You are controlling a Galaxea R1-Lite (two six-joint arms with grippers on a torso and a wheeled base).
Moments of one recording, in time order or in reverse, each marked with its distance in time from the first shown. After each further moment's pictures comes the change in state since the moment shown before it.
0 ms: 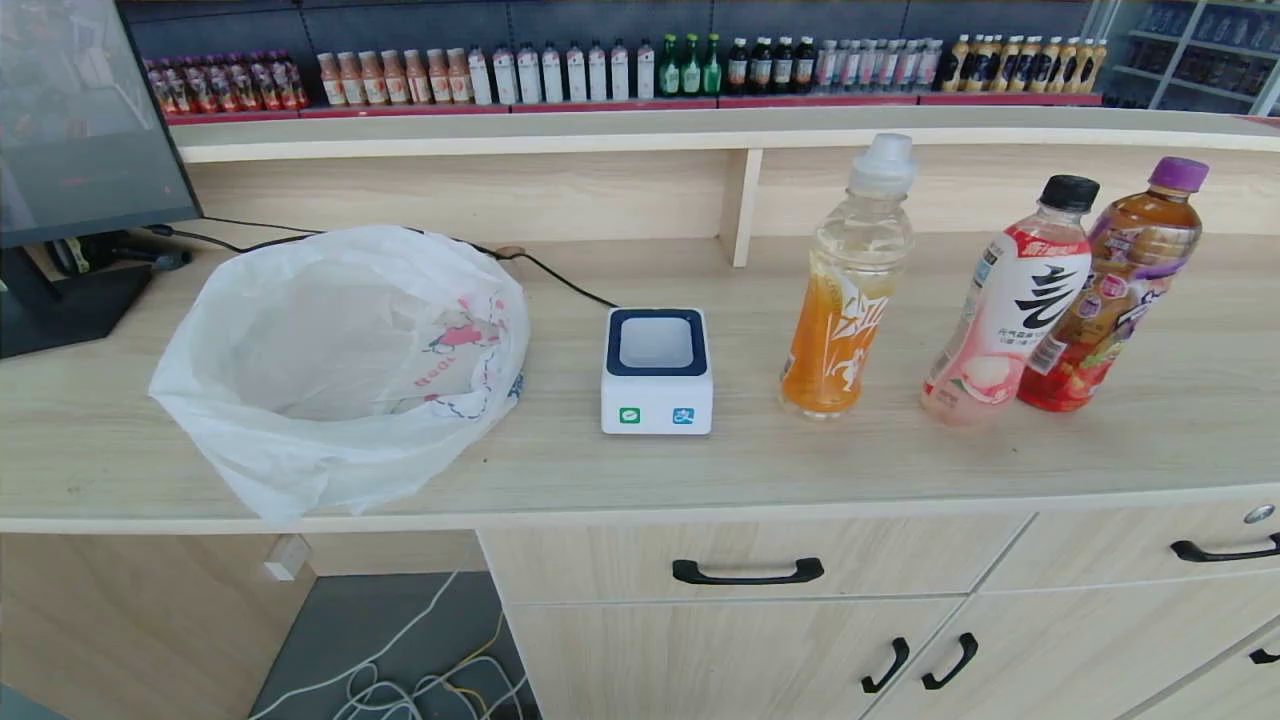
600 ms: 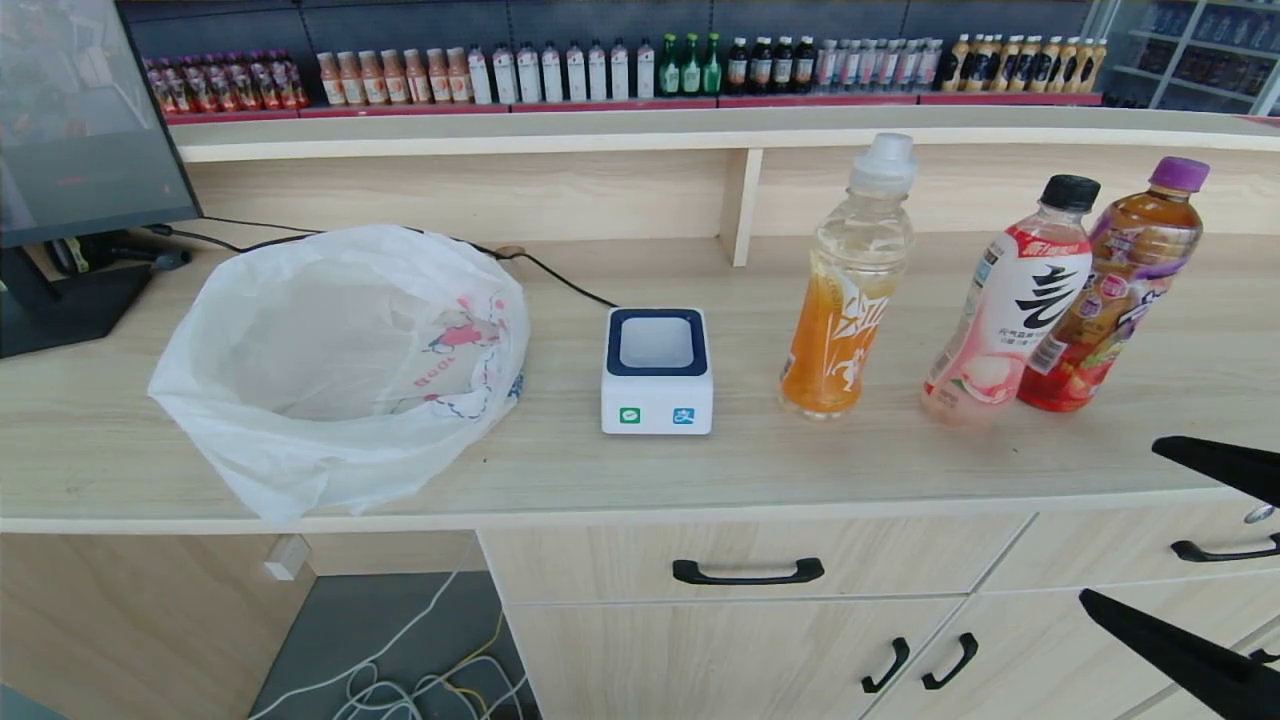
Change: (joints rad) left arm 0.000 0.000 0.000 0.000 0.000 0.000; right arm 0.229 0.420 0.031 -0.410 -0.011 -0.103
